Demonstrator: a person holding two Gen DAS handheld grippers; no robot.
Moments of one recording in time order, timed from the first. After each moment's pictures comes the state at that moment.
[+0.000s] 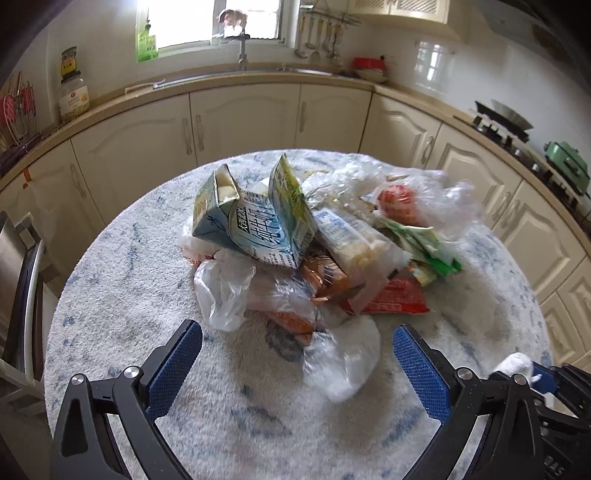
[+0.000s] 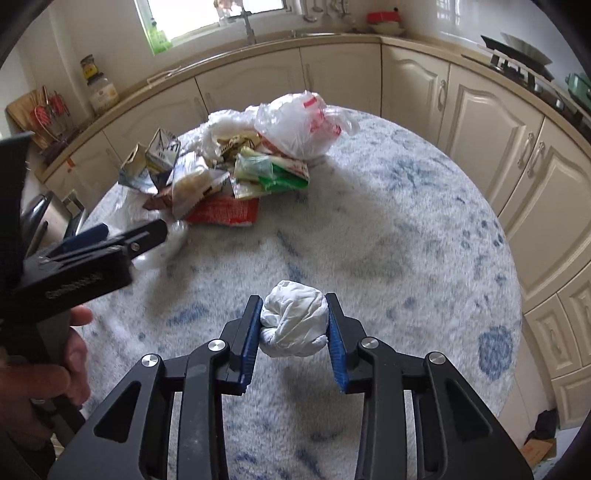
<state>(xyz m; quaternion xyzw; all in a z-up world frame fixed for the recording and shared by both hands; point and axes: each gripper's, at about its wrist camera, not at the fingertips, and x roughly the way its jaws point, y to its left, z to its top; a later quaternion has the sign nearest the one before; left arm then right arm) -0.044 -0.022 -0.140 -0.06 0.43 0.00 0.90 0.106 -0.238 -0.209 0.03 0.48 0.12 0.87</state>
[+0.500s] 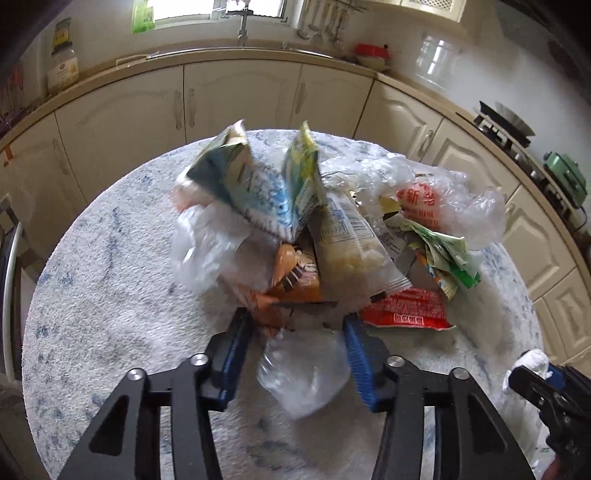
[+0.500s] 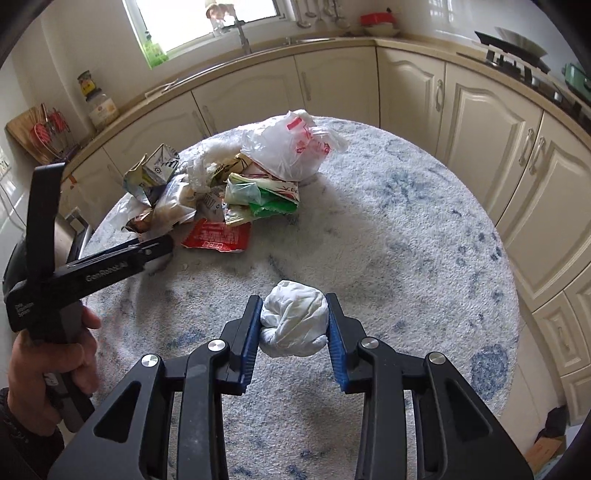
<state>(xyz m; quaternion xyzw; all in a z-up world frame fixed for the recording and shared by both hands) 0.051 0.006 -0.159 -0.10 0.46 -0.04 0.88 0.115 -0.249 -0.204 0.05 0.47 0.12 0.87</state>
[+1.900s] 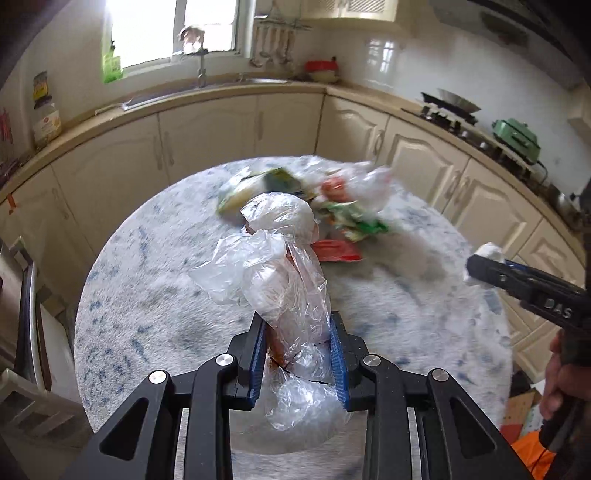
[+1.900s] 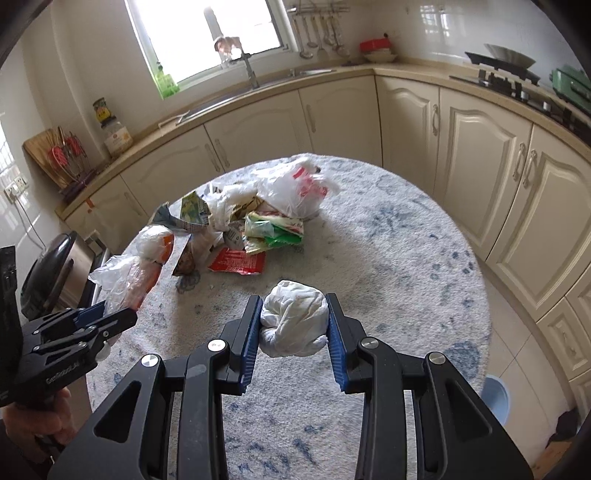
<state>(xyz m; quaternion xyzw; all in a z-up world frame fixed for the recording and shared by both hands) 0.138 -0.090 -0.126 -0.03 0.40 -0.10 0.91 0.081 -0.269 -0.160 0.08 0.42 0.13 0.90</state>
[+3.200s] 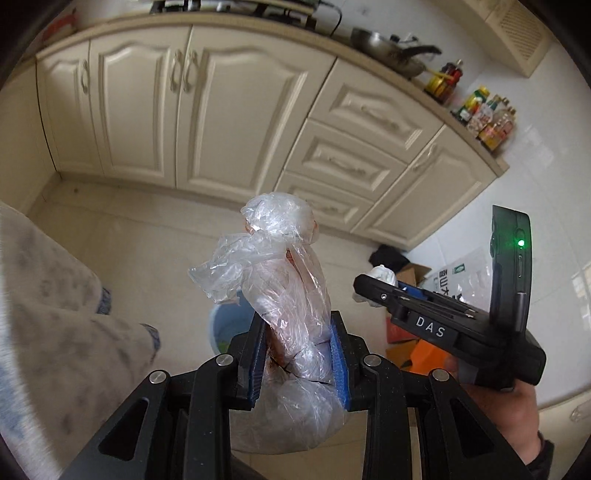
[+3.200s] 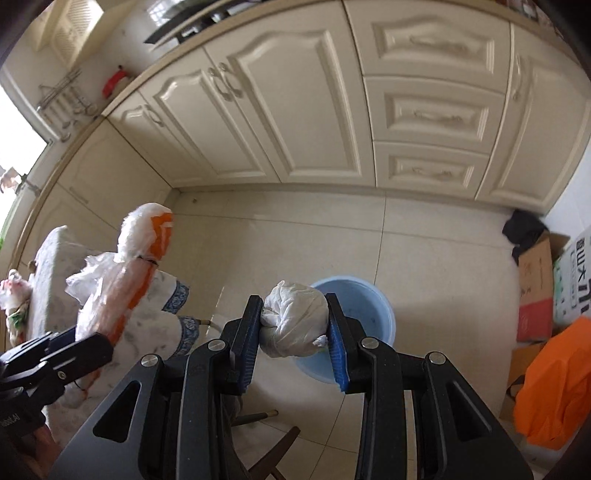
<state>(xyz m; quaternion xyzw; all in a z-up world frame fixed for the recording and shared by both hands) 0.125 -0.478 -0.237 0.08 0.51 -0.46 0.72 -0.057 -0.638 -0.292 0.30 0.45 -0.22 0.82</state>
